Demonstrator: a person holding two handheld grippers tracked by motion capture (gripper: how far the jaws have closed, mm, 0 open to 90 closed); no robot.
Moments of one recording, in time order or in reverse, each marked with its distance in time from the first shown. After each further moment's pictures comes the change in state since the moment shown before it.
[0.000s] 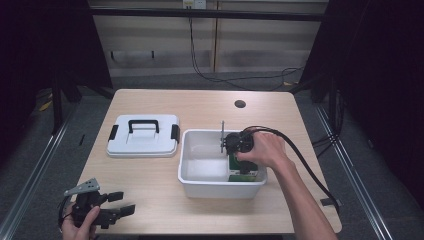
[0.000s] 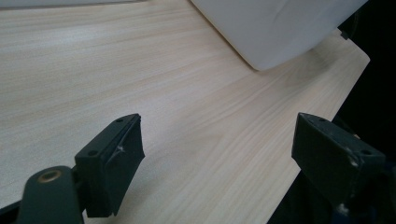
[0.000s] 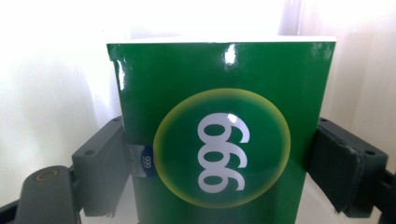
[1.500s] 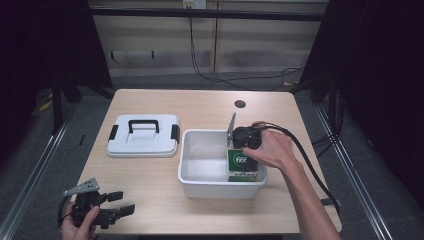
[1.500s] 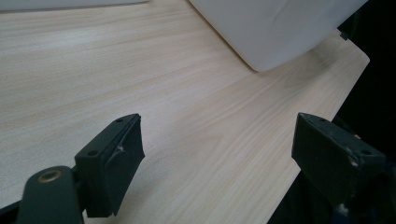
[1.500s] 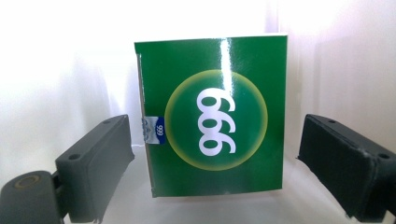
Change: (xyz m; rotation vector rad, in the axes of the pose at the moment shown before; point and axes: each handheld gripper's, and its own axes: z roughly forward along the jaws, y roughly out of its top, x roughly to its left) left arm 0.000 0.001 -0.001 -0.003 0.005 0.004; right arm 0.003 -0.021 -0.024 -0.143 0.001 0.042
